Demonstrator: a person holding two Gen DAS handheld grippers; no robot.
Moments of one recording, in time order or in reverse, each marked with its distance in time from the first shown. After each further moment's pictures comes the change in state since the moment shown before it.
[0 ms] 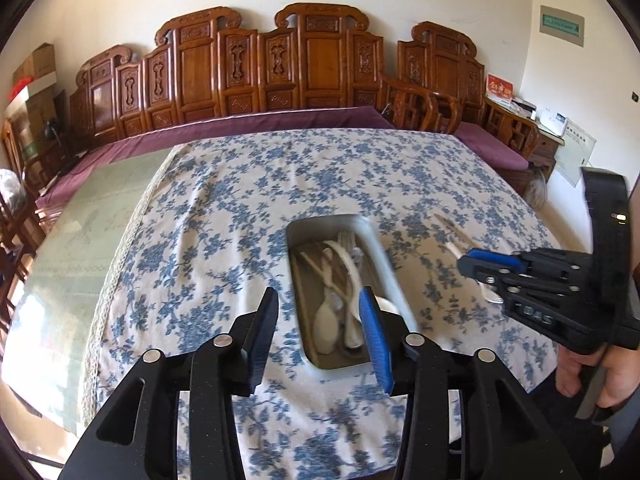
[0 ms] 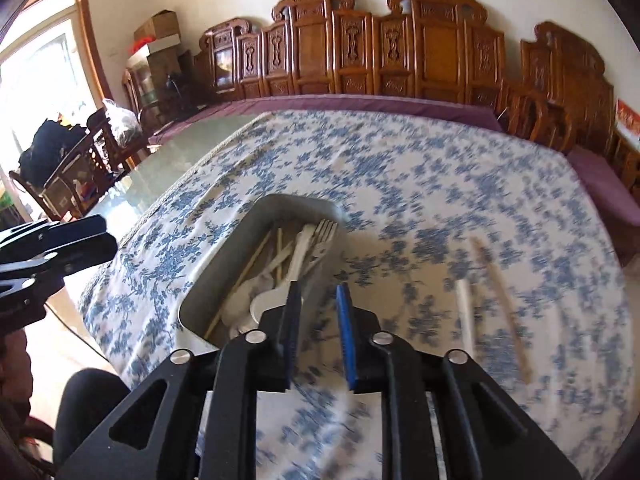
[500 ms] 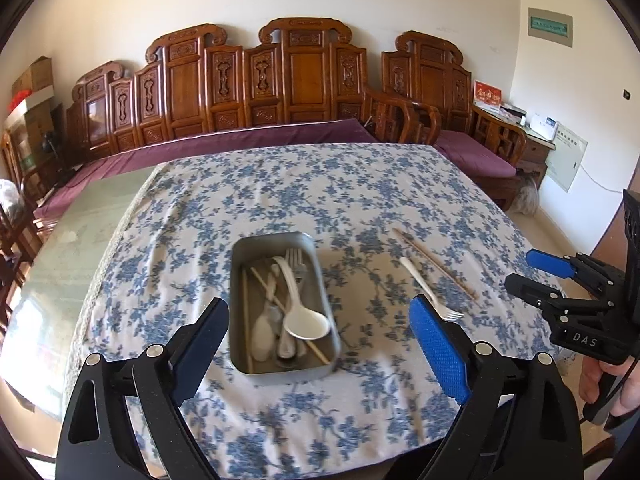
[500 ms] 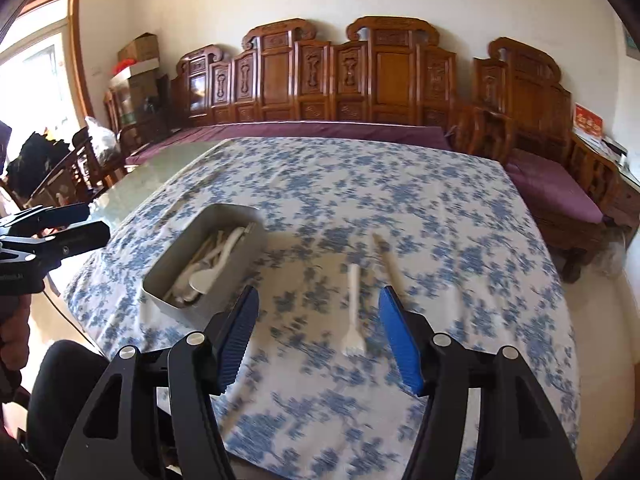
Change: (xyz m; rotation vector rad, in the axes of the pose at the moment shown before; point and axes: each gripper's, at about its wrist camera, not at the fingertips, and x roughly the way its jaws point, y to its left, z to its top) left arm -0.017 -0.078 0.008 0.008 -0.042 -0.003; right arm -0.090 -0.081 -0.041 0.023 -0.082 -0.104
